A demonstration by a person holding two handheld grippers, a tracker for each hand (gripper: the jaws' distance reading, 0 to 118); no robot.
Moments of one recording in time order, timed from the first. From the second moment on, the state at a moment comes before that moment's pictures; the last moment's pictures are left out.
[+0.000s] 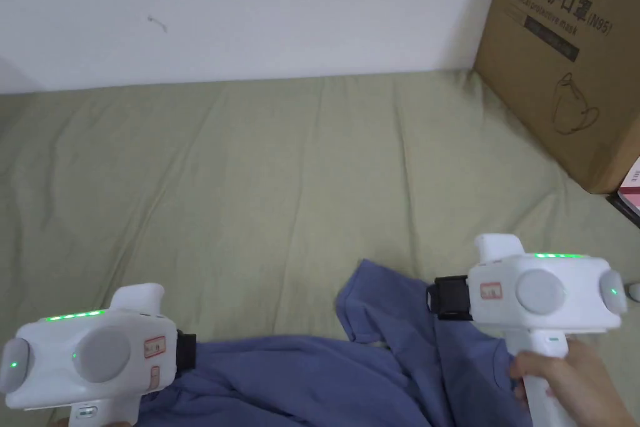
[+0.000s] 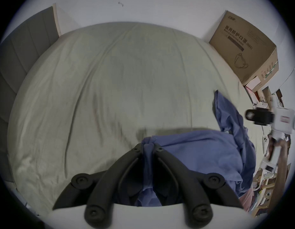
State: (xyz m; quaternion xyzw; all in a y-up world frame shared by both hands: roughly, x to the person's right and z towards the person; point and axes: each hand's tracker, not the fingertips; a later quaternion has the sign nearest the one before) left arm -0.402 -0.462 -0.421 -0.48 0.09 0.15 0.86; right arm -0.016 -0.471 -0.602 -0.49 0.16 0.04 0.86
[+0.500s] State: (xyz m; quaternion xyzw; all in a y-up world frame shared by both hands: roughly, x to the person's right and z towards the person) left arm -0.413 -0.398 -0.387 -0.43 0.07 0.15 0.89; right arm -0.023 -0.450 -0.604 -0.51 0.14 0.03 0.85
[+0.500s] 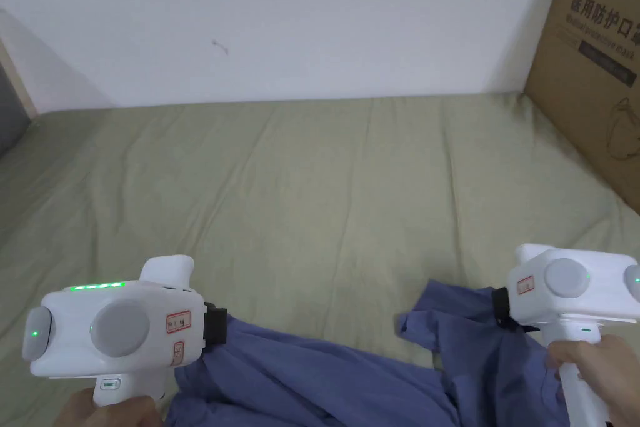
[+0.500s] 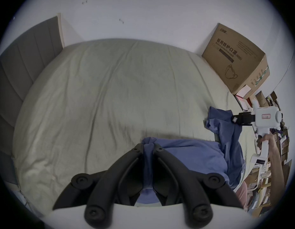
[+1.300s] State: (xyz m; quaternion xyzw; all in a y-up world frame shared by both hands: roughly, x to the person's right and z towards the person) left arm -0.479 -0.082 -0.375 -0.20 0.20 0.07 0.96; right arm 0.046 -0.002 -0.603 -0.23 0.25 -0.22 0.91
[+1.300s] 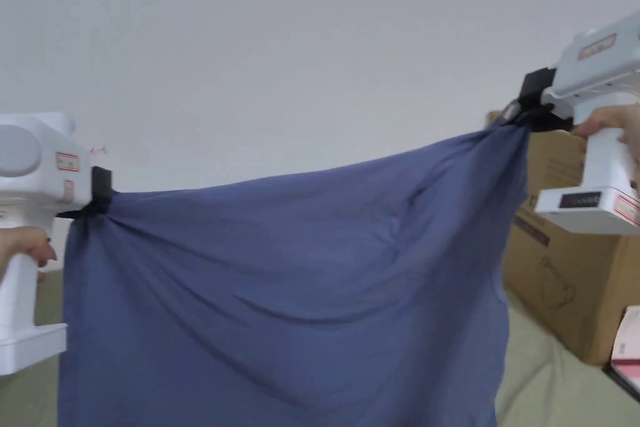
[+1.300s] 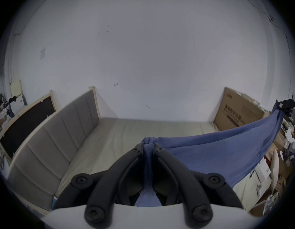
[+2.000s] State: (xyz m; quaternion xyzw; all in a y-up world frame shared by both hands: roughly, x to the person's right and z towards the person) left arm -0.502 -0.180 -0.453 -0.23 0.23 0.06 0.94; right arm 0.002 -0.076 -0.647 -0.28 0.18 -0.09 0.94
